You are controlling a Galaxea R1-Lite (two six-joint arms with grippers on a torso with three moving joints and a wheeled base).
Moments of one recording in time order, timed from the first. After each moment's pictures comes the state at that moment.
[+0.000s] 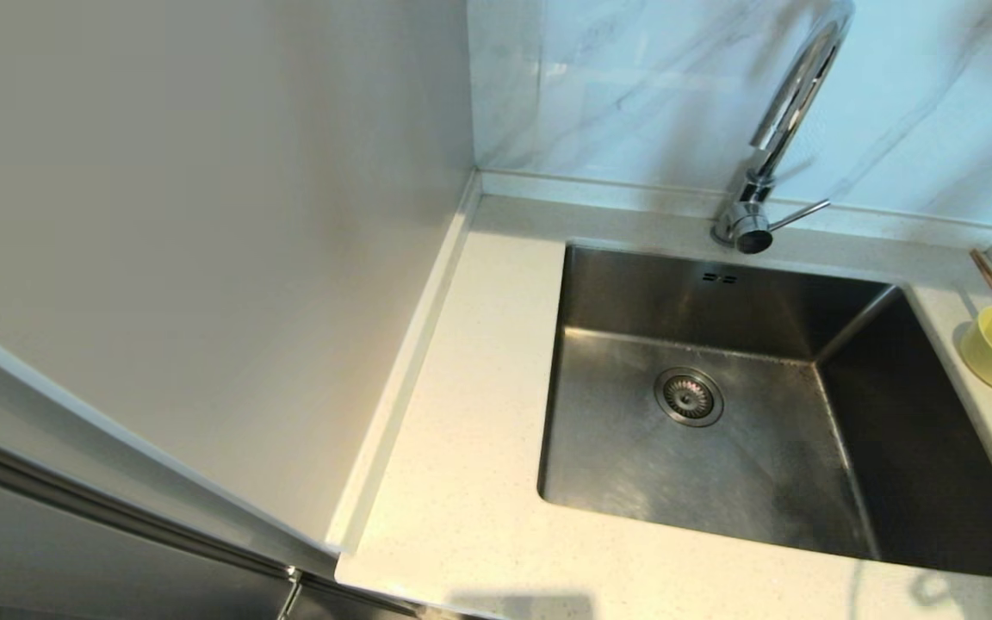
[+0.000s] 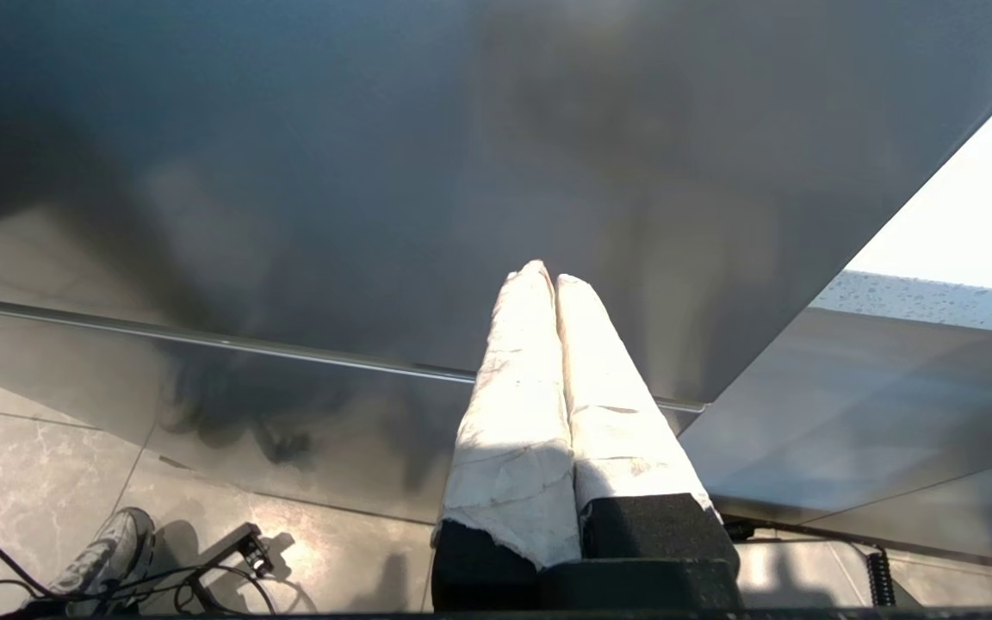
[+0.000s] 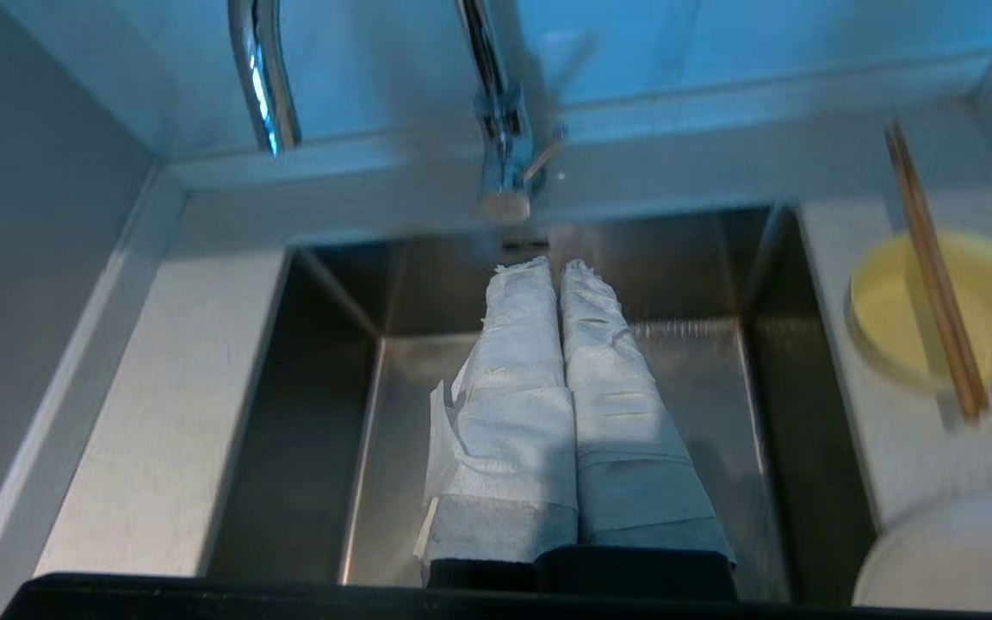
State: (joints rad) left arm 0.00 0.00 0.00 0.00 0.00 0.00; right arm 0.00 0.96 -0.99 -0.02 -0.10 0.30
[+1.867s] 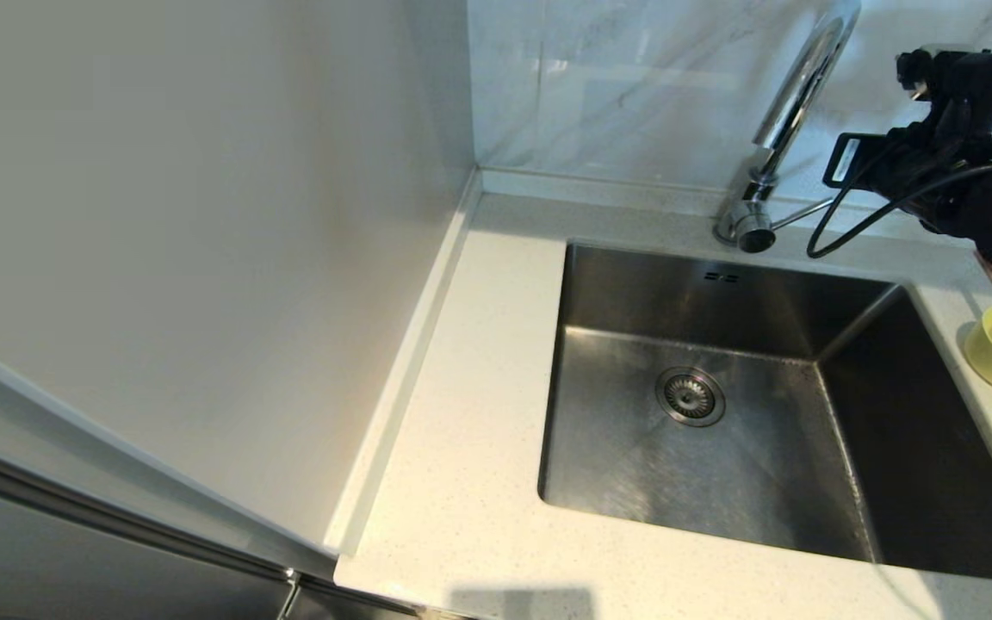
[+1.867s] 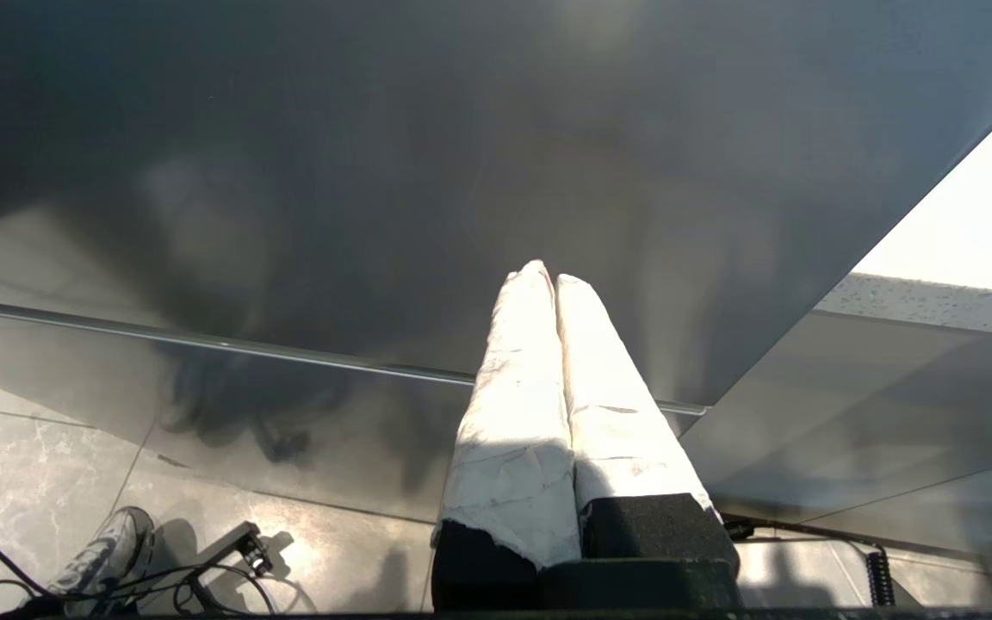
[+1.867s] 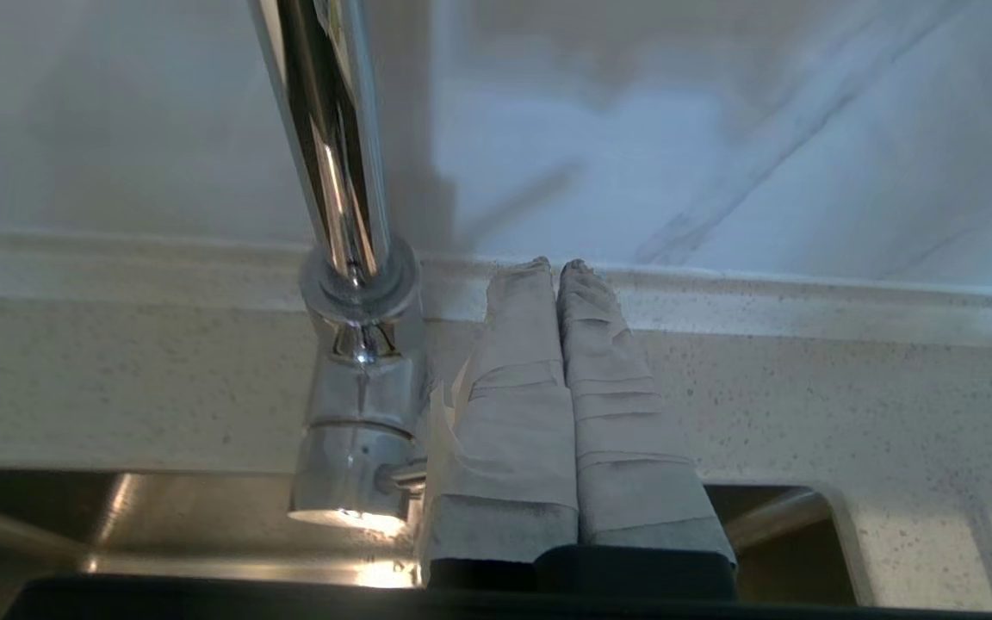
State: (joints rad) left arm 0.00 0.00 0.00 0.00 0.00 0.00; right arm 0.00 1.94 -1.65 -0.37 -0.25 0.00
